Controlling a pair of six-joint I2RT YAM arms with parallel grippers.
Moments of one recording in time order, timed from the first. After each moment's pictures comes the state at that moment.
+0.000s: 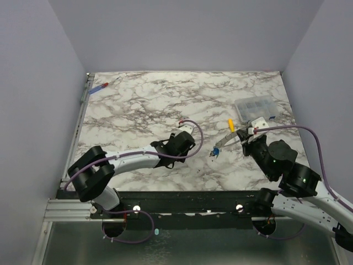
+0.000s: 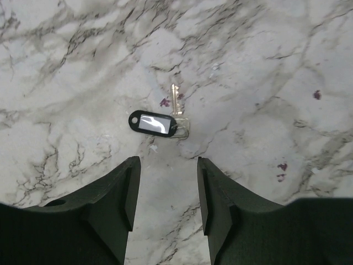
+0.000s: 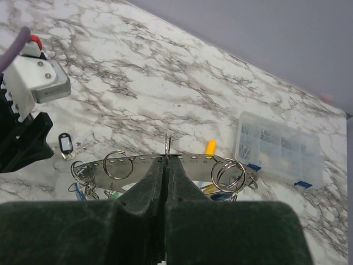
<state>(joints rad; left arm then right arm) -0.98 1.49 0.85 -0.23 -0.36 -0.38 0.97 0.55 0.80 -0.41 0.57 -0.15</state>
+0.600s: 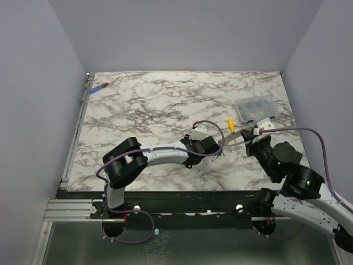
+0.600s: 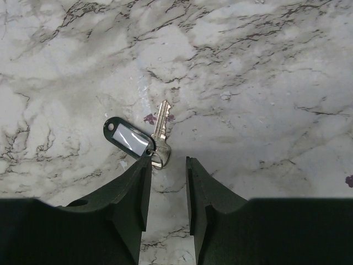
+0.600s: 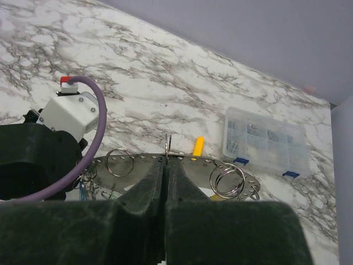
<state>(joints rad) -1.11 1.86 1.23 -0.51 -0.65 -0.68 0.97 0.51 0.80 -0.43 0.62 -0.15</state>
